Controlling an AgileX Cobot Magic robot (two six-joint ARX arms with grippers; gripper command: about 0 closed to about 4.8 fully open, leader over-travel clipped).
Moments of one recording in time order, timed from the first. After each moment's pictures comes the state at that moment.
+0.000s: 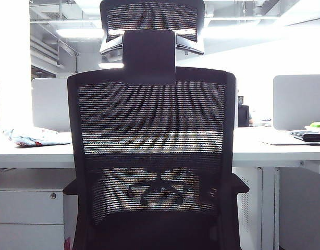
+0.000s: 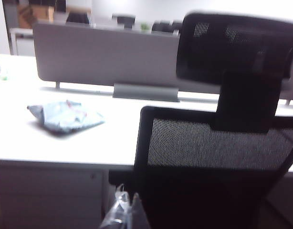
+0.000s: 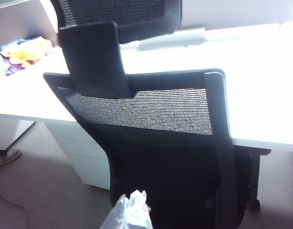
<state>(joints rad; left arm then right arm) -0.04 0.13 0.65 -0.43 0.04 -0.08 0.28 0.70 0.80 -0.22 -0.18 0.21</state>
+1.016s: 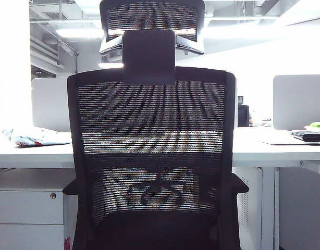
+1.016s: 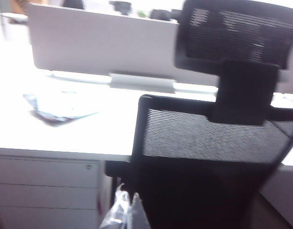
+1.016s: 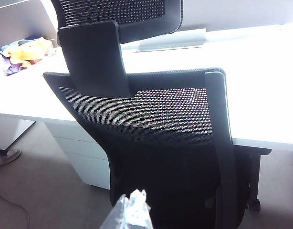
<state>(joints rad) -0.04 0.13 0.65 -0.47 0.04 -0.11 0.28 0.70 0.79 -0.22 -0.18 0.21</state>
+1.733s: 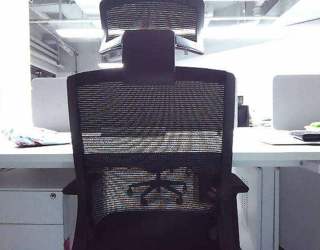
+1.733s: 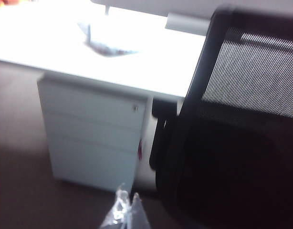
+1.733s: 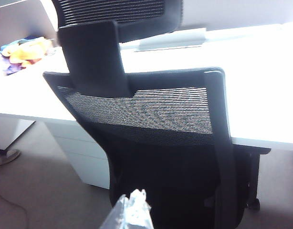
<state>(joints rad) -0.03 0.00 0.25 -0.38 -0.15 -0.17 0.28 0.70 0.79 -0.22 -0.18 0.21</state>
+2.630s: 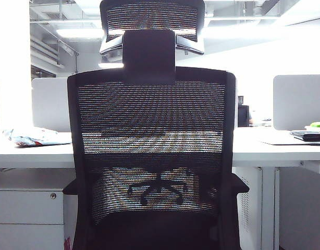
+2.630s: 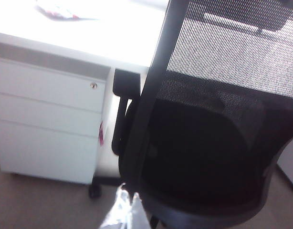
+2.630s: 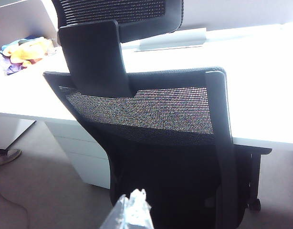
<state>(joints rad) 0.00 0.00 0.01 -0.14 0.05 -0.21 0.28 0.70 0.79 -0.22 -0.18 0.21</state>
